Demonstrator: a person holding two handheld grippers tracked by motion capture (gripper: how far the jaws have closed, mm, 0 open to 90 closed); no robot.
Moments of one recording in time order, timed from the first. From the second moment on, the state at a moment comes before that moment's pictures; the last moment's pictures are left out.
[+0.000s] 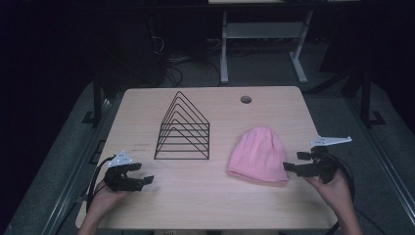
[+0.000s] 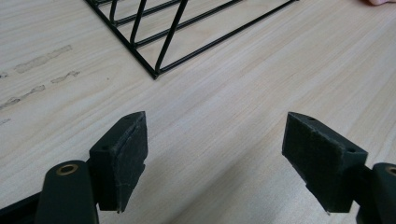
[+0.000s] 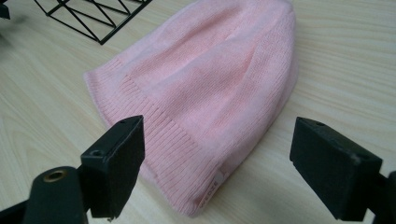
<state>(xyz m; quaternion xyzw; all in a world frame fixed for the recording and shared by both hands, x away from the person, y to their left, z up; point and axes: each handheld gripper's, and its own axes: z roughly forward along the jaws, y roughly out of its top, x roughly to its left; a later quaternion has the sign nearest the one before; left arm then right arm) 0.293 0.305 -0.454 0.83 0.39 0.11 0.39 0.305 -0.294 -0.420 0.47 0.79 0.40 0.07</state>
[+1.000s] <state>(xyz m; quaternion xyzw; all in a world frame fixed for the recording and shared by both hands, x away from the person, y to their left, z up) 0.299 0.307 -0.454 0.83 0.38 0.12 0.39 0.395 -0.282 -0.407 0.47 0.80 0.38 0.02</state>
